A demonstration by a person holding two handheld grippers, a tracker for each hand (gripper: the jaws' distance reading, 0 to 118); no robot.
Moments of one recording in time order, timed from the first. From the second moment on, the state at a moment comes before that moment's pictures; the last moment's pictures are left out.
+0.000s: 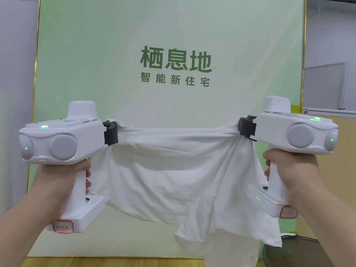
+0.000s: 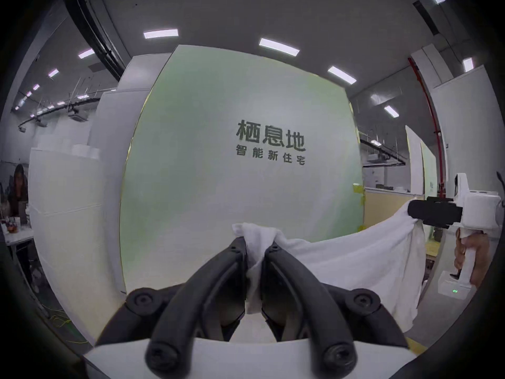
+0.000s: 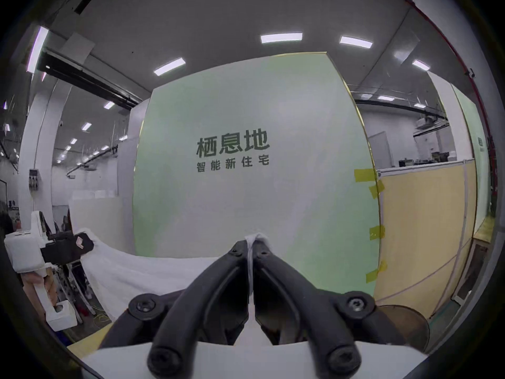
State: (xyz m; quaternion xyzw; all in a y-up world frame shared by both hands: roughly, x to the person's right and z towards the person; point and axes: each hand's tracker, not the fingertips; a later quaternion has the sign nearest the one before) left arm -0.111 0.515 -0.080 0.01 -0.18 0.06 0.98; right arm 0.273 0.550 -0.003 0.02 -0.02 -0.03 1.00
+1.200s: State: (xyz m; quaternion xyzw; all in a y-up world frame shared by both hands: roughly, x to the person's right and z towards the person) left arm -0.081 0.254 -0.189 -0.21 -0.19 0.04 0.96; right arm 0.308 0.293 -0.113 -0.18 -0.02 -0.03 0.98
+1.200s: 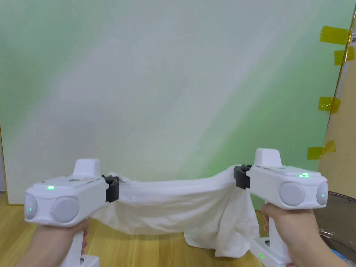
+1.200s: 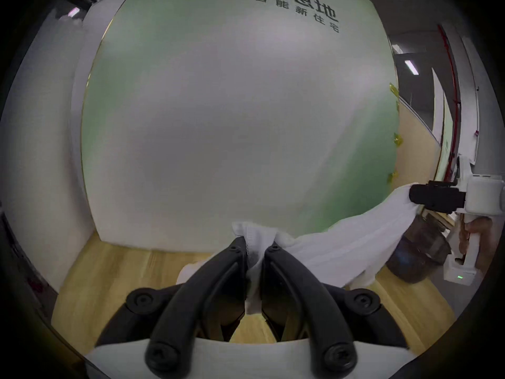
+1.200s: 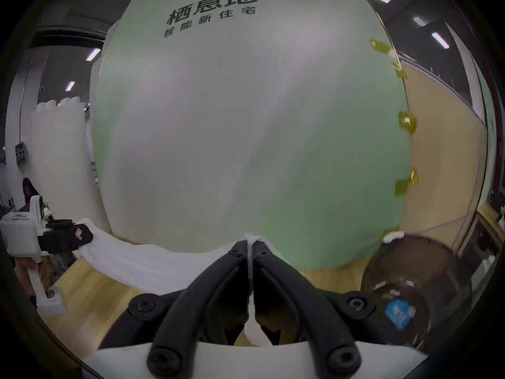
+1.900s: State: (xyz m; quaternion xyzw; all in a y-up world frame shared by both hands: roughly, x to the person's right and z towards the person) left arm -0.132 0.101 0.075 -0.32 -0.18 0.03 0.93; right arm 0.261 0.114 0.165 -0.31 0.01 -0.06 0.95
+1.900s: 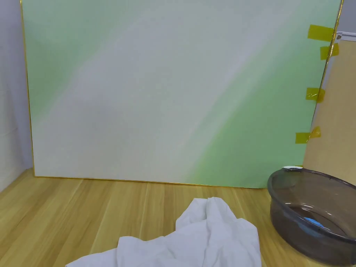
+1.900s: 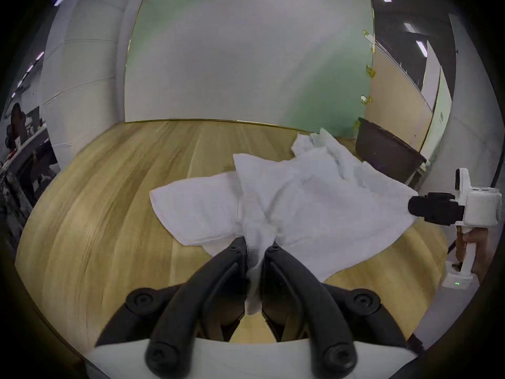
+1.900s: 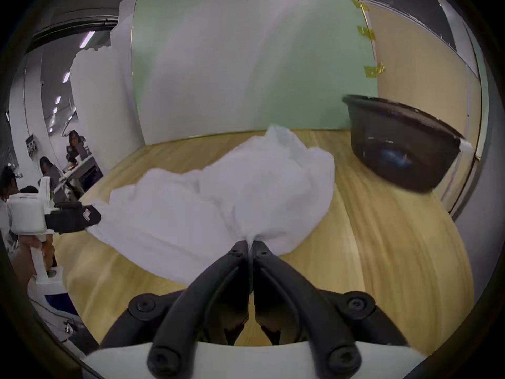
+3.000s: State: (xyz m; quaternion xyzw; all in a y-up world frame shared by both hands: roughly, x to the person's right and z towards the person) left arm -0.095 0.218 0.010 -0.19 -0.07 0.04 0.98; right arm 0.226 0.237 0.069 -0.13 -0.02 -0.02 0.99
